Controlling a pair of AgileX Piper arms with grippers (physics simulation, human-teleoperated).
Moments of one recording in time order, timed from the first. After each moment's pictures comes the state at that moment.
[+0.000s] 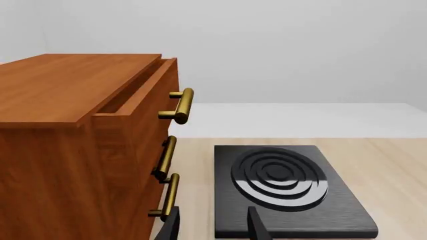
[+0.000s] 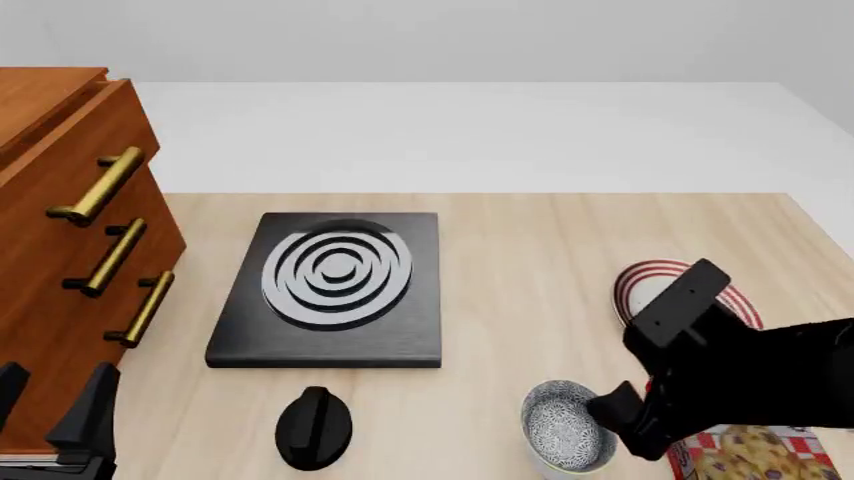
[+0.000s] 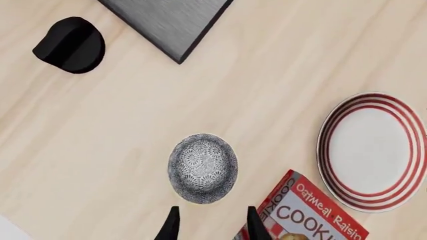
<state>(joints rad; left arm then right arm) 0.00 0.00 -0.01 0.01 0.00 0.55 0.95 -0.75 0.91 -0.14</state>
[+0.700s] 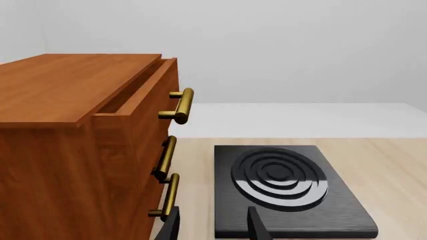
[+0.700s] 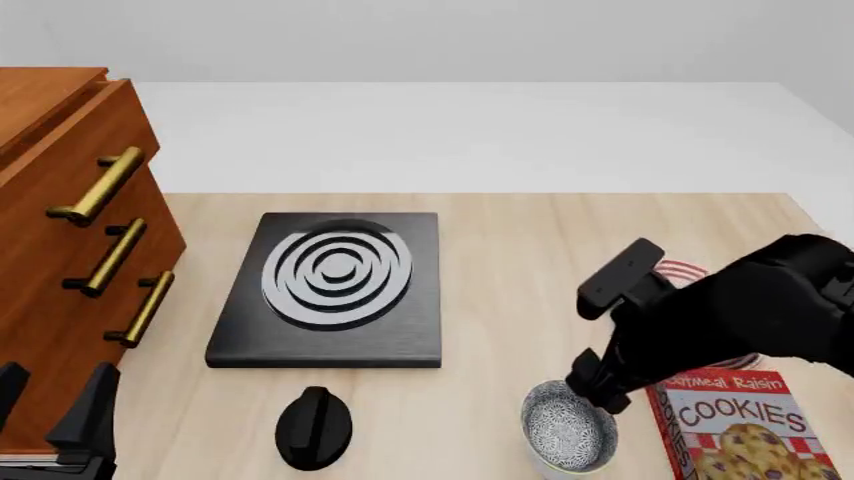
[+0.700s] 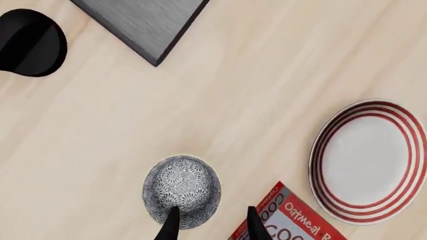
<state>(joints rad) 0.00 0.00 -0.01 0.01 0.00 0.46 1.21 -0.84 0.87 -0.22</state>
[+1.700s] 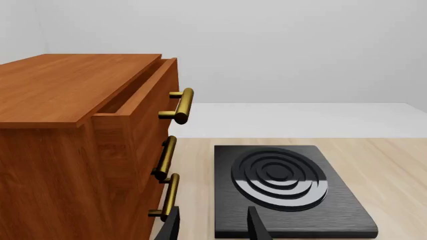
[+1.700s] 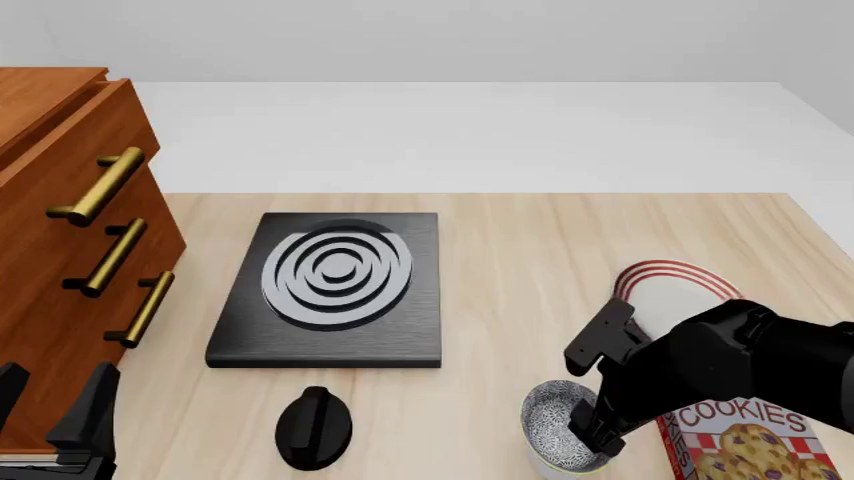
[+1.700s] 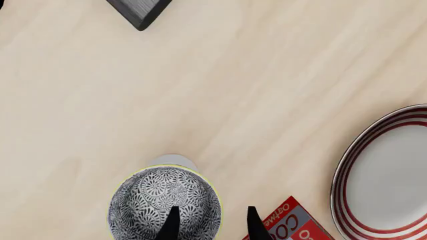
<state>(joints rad) 0.00 0.00 -0.01 0.01 0.00 0.41 1.36 -0.64 0.62 -0.37</state>
